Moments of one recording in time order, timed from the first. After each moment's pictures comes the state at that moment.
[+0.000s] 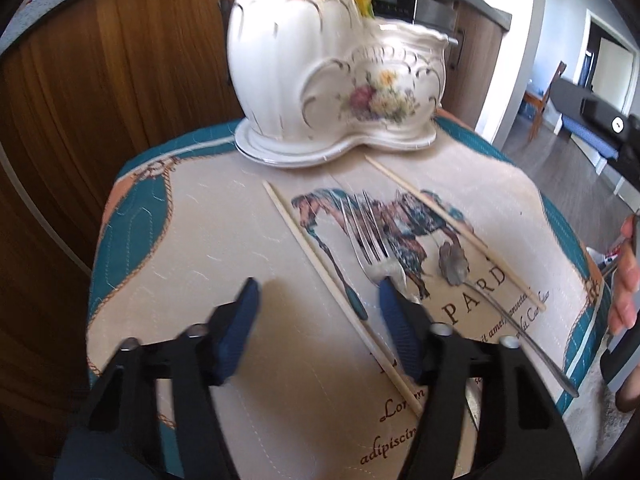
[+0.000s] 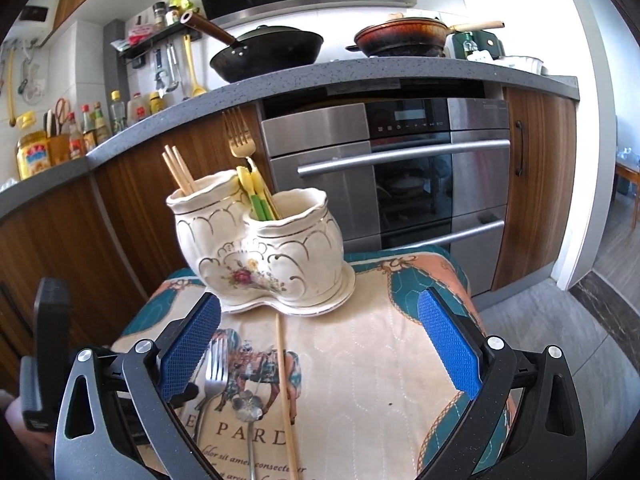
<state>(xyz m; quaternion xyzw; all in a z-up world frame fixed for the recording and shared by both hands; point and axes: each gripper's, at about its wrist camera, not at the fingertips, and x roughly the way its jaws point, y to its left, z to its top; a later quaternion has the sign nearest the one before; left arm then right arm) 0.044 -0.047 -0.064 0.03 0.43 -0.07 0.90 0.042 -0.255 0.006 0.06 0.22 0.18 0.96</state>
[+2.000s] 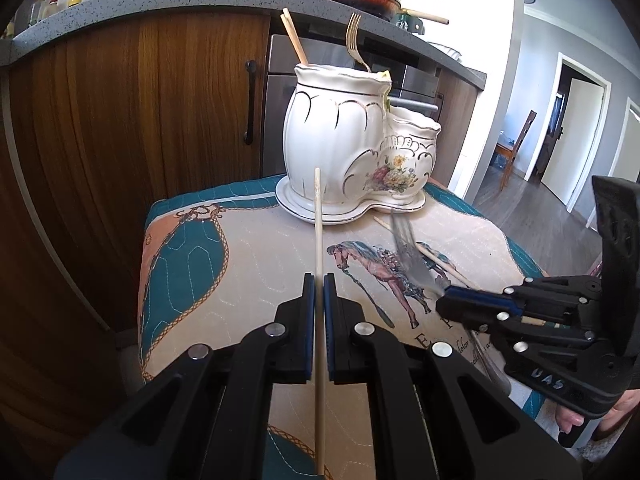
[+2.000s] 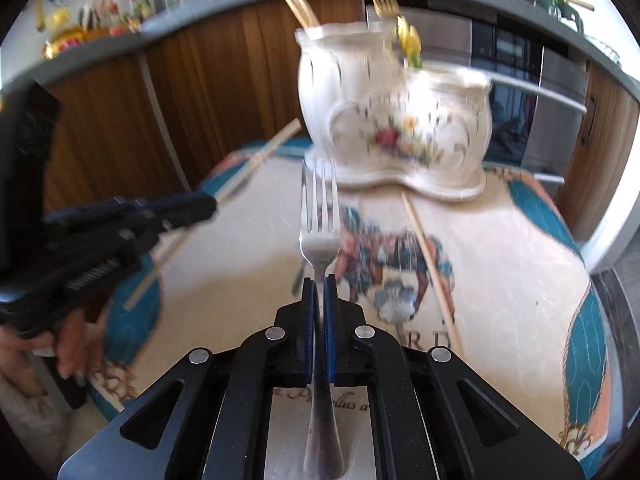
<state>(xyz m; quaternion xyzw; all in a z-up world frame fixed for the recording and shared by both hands) 0.007 0.016 -0.025 -0.02 0.32 -0.12 0.94 0.000 -0.150 -0.035 -0.03 0.35 0.25 0.90</state>
